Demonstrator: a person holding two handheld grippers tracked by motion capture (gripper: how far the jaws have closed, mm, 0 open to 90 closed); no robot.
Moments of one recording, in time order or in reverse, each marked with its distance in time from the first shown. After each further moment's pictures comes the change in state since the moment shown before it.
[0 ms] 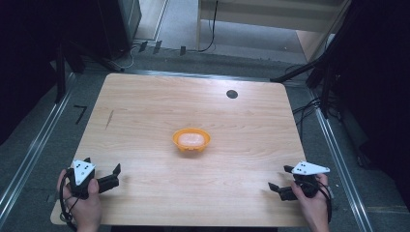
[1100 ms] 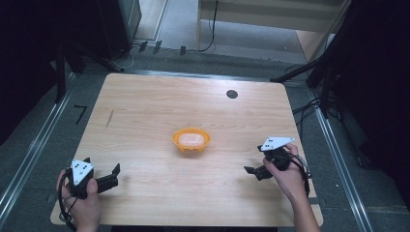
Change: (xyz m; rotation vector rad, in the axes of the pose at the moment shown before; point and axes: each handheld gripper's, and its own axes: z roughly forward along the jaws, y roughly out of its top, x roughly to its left) left arm 0.003 0.000 0.000 -0.003 -0.013 -0.018; right arm 0.020 0.093 0.053 0.096 0.117 -0.170
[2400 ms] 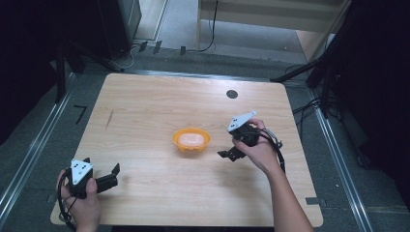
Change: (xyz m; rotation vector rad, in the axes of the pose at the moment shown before) left arm 0.001 0.000 0.000 0.000 -0.007 -0.017; right arm 0.008 0.098 0.052 0.071 0.139 -0.172
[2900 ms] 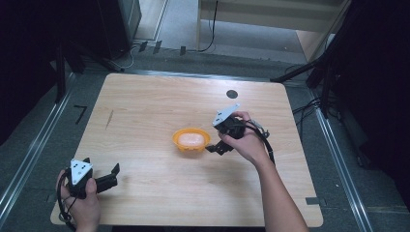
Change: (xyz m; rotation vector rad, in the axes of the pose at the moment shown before) left arm 0.001 0.000 0.000 0.000 0.000 -0.005; right arm 0.002 0.043 0.018 0.021 0.054 -0.085
